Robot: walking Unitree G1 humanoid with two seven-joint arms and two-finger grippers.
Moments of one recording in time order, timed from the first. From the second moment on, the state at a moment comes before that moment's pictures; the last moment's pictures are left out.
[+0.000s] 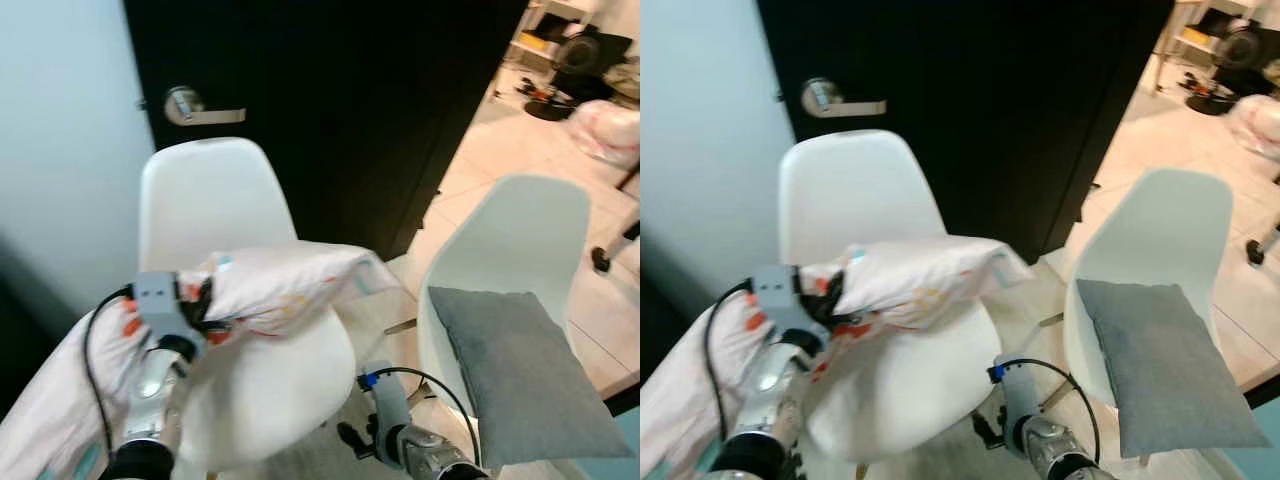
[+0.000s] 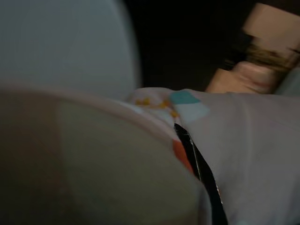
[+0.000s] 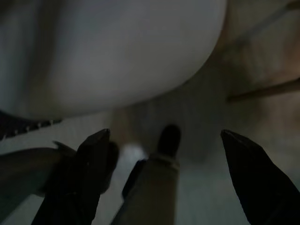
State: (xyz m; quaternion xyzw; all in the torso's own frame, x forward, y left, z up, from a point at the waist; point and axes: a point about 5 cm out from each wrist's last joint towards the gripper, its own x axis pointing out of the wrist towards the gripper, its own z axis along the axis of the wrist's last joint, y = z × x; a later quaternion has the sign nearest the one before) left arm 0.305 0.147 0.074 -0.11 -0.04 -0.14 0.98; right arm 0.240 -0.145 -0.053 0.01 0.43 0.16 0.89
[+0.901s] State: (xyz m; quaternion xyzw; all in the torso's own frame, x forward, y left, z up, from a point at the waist) left arm 0.315 0.159 0.082 0.14 -0.03 -0.08 0.99; right arm 0.248 -0.122 -0.047 -0.06 0.41 0.22 0.88
